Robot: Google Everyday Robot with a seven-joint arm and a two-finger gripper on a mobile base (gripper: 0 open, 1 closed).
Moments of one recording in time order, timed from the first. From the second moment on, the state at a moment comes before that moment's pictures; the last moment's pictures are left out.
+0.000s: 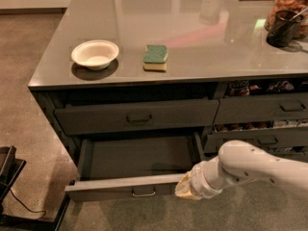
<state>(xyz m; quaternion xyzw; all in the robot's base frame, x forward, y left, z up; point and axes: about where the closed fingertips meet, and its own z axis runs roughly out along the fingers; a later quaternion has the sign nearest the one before) 0.406 -0.101 0.555 -0.65 0.71 0.18 0.21</state>
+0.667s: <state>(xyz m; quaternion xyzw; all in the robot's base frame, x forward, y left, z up) 0.398 -0.082 0.454 -0.62 0.72 0.25 0.19</state>
